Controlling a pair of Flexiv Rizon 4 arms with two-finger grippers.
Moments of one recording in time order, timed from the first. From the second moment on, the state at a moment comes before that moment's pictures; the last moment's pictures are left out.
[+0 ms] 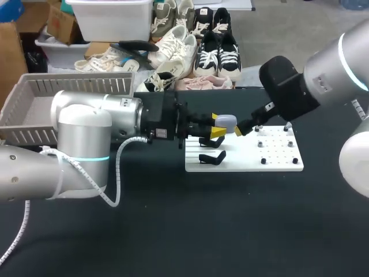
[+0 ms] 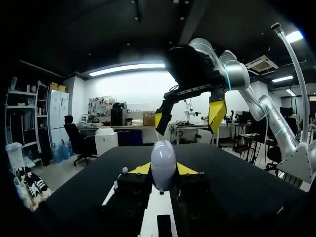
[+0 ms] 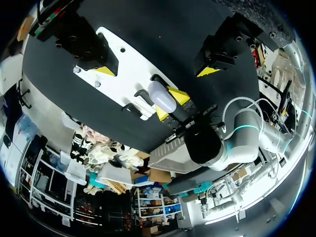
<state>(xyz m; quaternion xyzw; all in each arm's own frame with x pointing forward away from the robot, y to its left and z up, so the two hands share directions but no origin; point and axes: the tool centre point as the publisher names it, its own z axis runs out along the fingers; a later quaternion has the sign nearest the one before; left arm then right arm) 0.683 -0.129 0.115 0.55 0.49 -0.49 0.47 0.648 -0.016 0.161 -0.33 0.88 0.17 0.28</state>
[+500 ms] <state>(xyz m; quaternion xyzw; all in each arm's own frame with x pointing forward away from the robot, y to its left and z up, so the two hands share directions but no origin) 0.683 -0.129 0.115 0.55 0.49 -0.49 0.47 0.666 -0.008 0.149 -0.33 0.89 0.15 0.27</state>
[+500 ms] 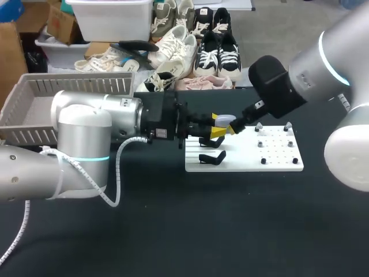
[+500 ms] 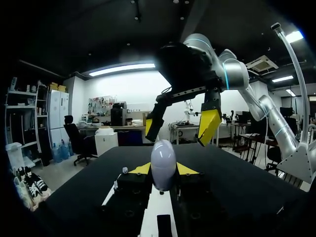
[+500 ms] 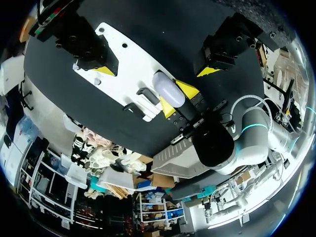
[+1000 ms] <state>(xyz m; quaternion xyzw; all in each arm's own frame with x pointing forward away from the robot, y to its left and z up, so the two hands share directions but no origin) 0.683 -0.129 0.115 0.55 0.49 -0.49 0.47 0.679 -0.008 0.140 -0.33 0.90 0.13 0.26</state>
